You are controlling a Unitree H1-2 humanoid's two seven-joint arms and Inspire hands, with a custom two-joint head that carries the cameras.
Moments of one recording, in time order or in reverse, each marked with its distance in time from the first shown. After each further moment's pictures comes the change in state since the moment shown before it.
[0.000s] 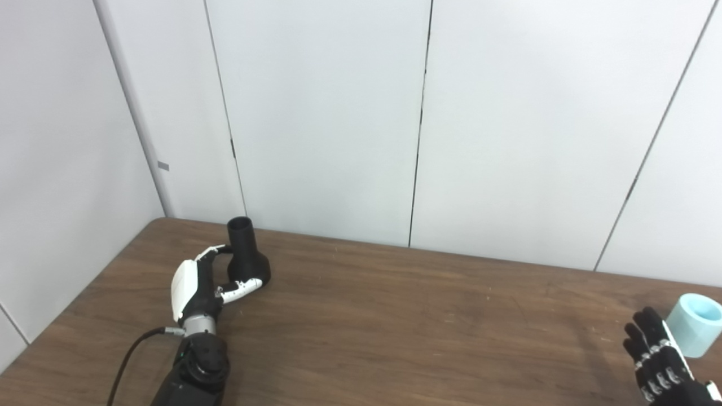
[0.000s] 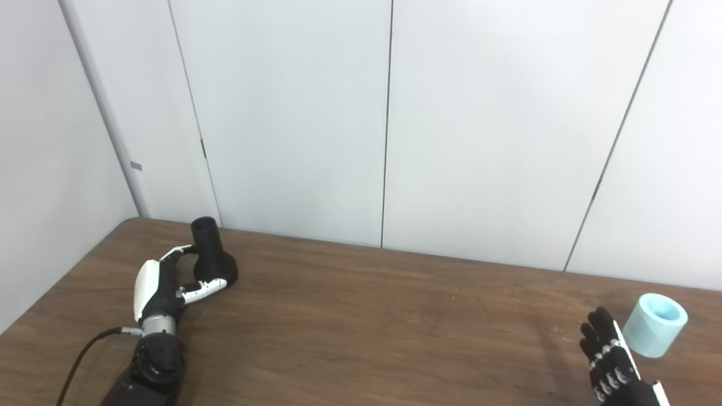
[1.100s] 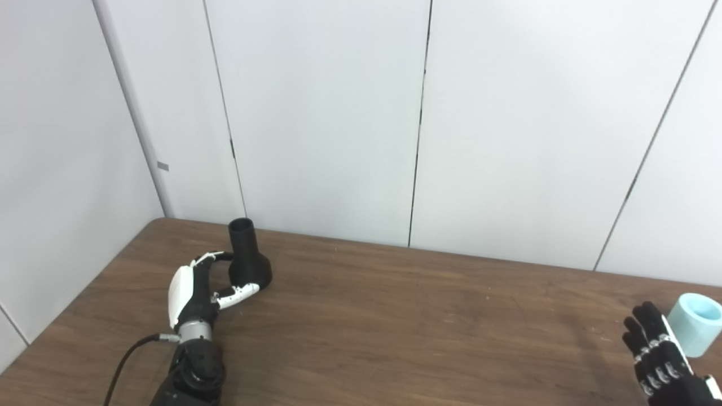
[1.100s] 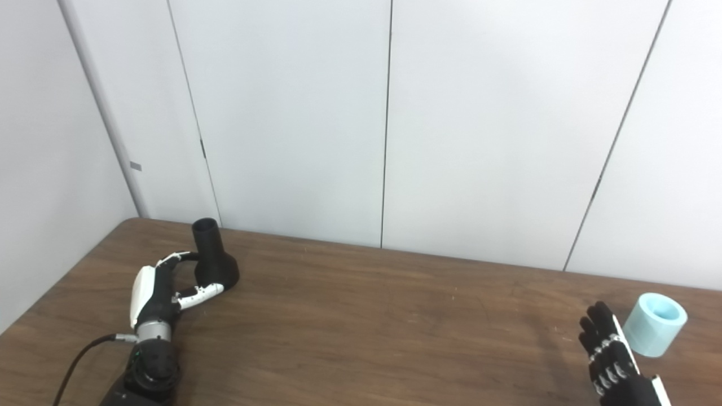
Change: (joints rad) left arm 0.042 -0.002 0.017 -0.066 -0.012 0.025 -0.012; right arm -0.018 -0.003 0.000 0.025 0.001 -0.034 0.015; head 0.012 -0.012
